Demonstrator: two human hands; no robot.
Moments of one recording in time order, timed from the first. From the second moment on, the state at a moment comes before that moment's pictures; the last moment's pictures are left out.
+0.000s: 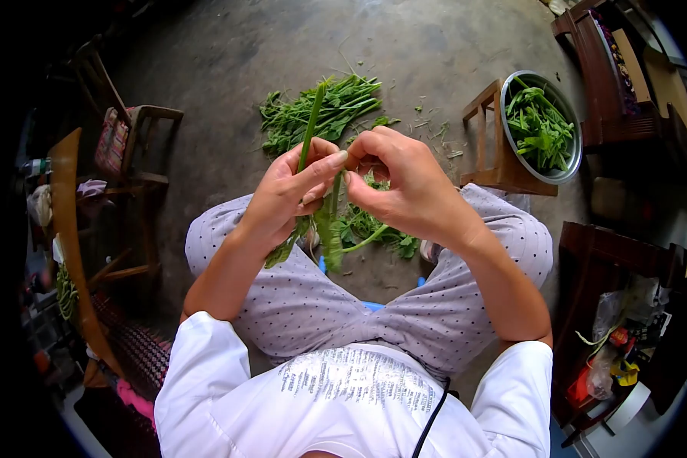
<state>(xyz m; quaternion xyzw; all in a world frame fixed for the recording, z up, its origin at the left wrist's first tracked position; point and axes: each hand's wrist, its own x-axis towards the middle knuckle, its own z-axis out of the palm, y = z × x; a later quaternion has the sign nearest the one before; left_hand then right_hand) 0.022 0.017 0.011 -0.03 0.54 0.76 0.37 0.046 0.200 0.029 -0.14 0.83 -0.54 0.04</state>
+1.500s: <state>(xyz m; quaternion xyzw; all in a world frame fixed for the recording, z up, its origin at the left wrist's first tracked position) 0.016 0.011 0.014 -0.05 0.38 0.79 0.49 0.048 0.184 0.019 -0.08 0.76 -0.64 -0.03</state>
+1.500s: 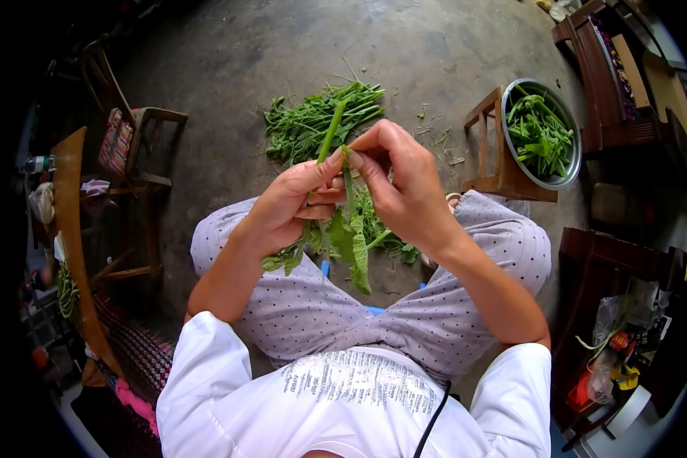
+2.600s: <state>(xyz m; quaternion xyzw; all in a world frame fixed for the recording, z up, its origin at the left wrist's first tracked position) 0.004 0.031 0.009 -0.03 0.45 0.76 0.46 0.070 0.337 -0.023 0.27 0.39 -0.88 0.06</state>
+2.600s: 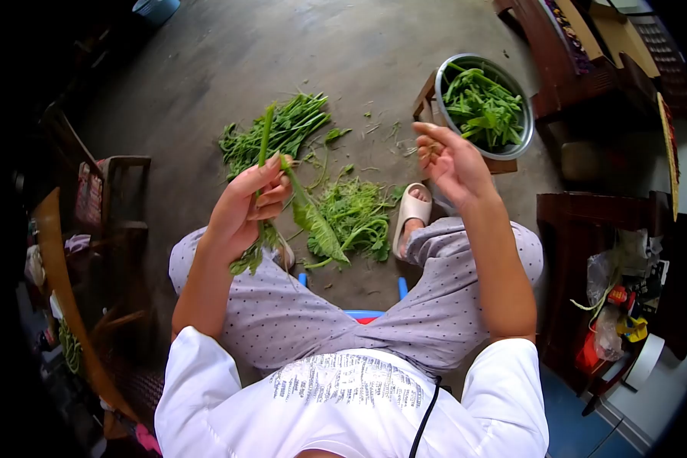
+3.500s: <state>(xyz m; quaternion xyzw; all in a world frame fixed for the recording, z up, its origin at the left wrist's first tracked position) 0.005 0.018 0.001 -0.01 0.23 0.90 0.38 0.077 0.222 0.028 -0.17 0.93 -0.34 0.03</state>
